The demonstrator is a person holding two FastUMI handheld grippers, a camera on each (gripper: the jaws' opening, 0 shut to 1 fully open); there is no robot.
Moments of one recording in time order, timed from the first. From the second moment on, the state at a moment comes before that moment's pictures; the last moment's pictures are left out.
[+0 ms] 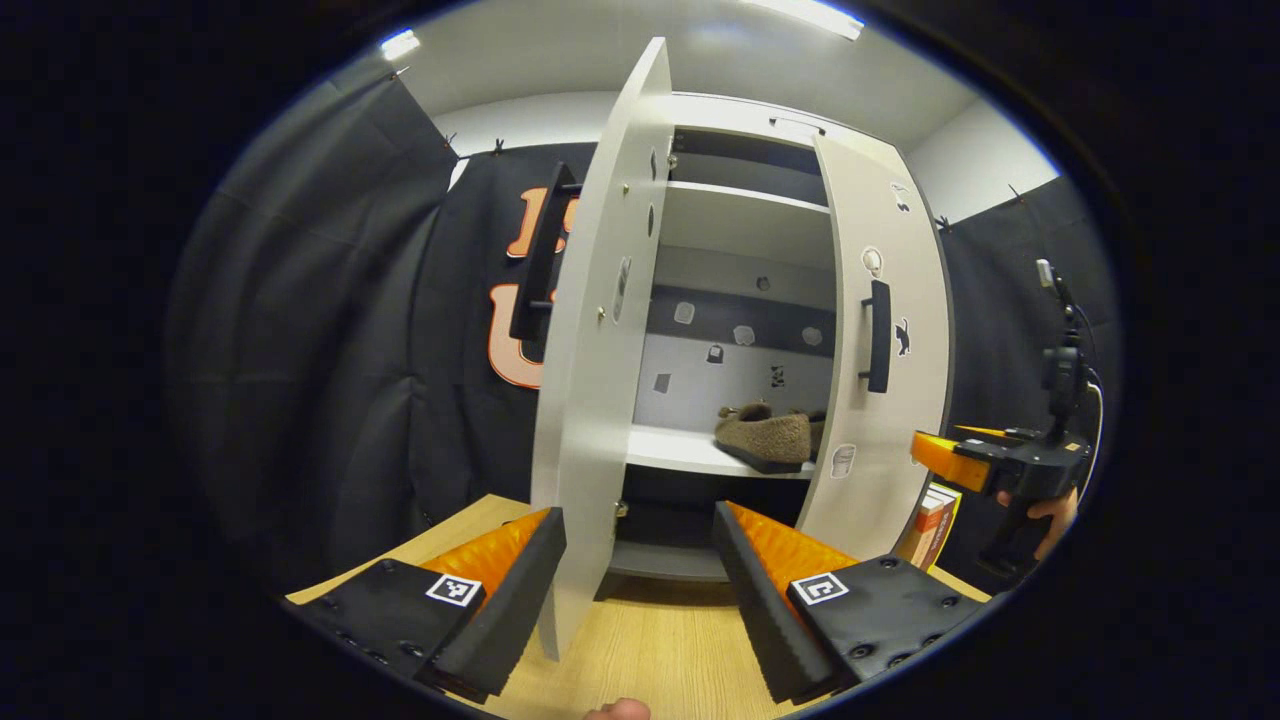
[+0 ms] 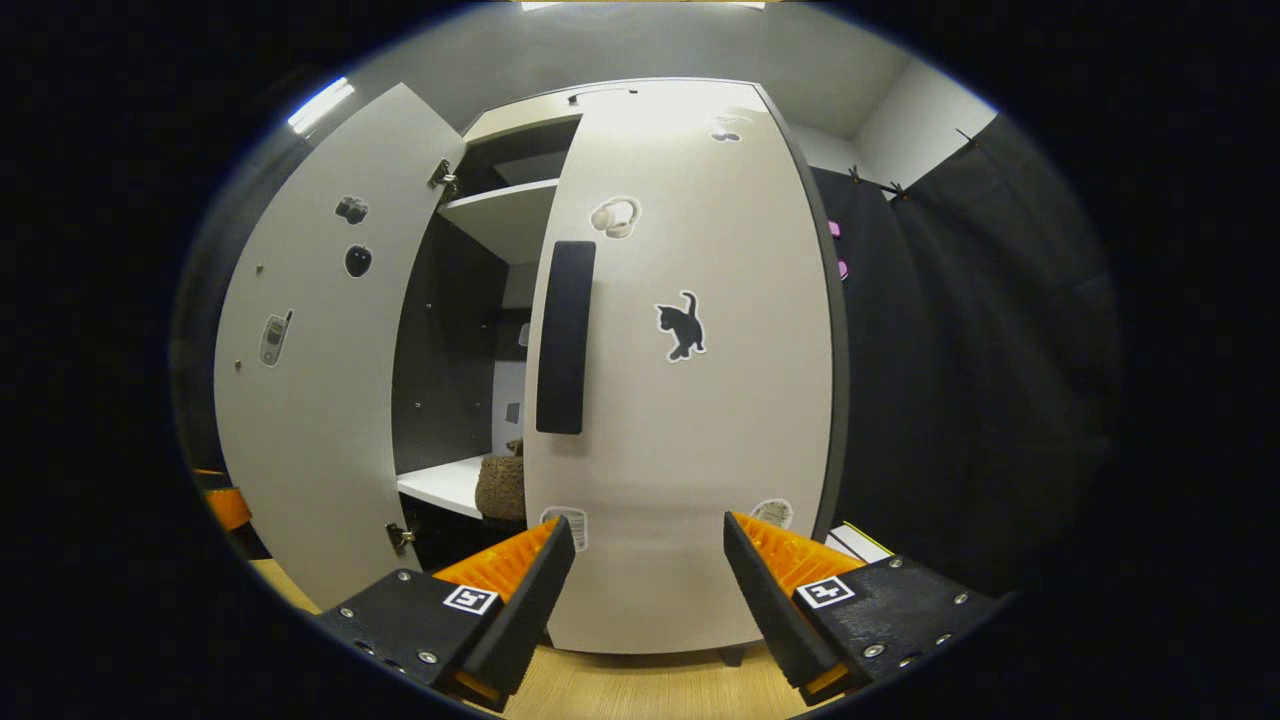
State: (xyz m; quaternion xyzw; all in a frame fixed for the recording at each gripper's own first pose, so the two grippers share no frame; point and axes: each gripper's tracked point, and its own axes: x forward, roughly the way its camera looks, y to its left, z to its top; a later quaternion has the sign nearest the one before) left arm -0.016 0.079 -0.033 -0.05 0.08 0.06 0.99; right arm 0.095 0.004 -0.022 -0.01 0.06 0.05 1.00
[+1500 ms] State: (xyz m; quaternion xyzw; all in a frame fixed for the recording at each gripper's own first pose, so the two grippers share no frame) left arm 0.056 0.089 -0.006 -0.04 0.06 0.03 1.00; right arm 0.020 -0.079 -0.015 0.00 0.07 -0.02 1.00
